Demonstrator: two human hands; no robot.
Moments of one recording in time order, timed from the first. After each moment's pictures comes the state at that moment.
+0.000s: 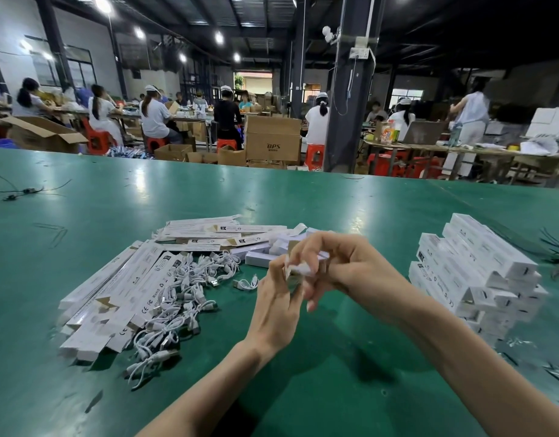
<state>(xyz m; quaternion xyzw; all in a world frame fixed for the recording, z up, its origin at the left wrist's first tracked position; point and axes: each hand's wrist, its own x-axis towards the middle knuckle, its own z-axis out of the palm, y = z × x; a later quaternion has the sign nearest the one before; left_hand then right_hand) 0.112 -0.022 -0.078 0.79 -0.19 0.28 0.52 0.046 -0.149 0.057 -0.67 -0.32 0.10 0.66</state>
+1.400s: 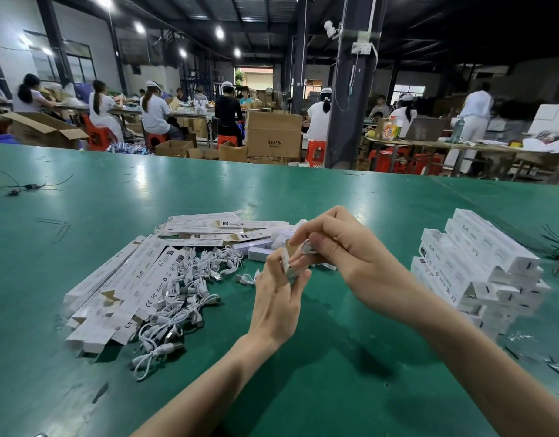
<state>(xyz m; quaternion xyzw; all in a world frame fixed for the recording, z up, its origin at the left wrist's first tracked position) 0.090 -0.021 -0.061 0.79 -0.16 0.28 0.51 0.038 -0.140 0.061 -0.79 -0.32 -0.09 0.51</state>
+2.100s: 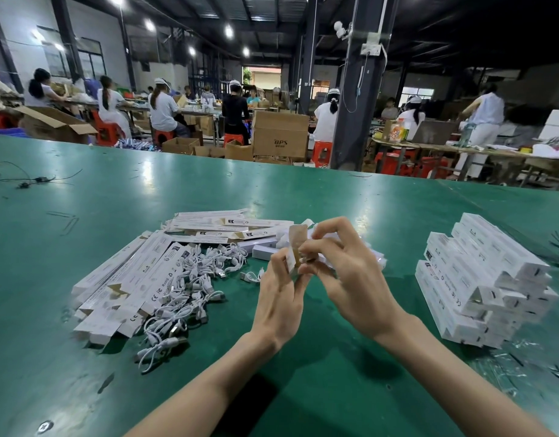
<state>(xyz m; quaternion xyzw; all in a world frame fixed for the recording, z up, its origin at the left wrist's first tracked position) 0.091 -0.020 -0.062 0.80 -0.16 0.30 0.50 0.060 -0.137 0.018 -0.81 -0.36 -0.39 0.26</state>
